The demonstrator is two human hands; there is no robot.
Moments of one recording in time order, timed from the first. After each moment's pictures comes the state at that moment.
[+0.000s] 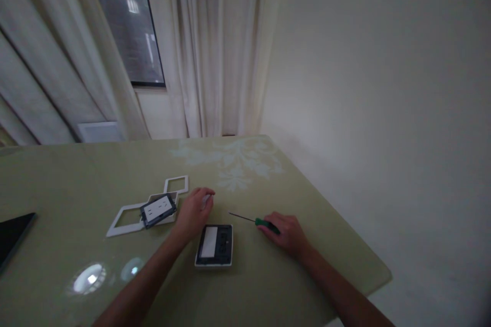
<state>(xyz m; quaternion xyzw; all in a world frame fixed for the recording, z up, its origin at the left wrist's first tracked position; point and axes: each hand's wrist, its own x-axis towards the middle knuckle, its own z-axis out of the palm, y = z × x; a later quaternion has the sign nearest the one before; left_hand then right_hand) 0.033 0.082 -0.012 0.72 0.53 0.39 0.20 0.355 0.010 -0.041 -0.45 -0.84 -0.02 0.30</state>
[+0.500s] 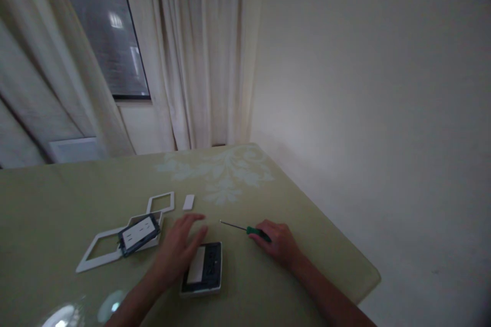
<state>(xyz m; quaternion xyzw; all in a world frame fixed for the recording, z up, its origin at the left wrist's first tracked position) 0.022 0.054 -0.024 0.78 0.51 0.33 0.17 0.354 0.014 -0.046 -0.49 -0.81 0.02 0.32</state>
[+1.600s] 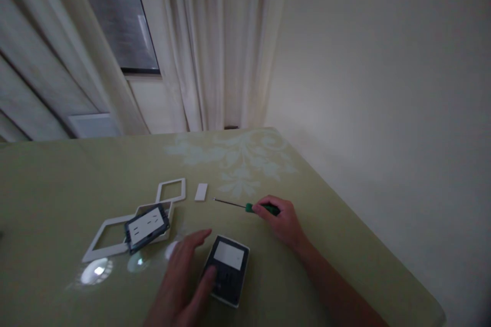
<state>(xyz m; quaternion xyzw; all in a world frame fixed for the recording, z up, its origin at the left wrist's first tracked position) 0.015 -0.021 -0.043 0.74 0.52 0.36 0.22 0.301 0.067 -0.009 -0.53 -0.66 0.28 0.46</state>
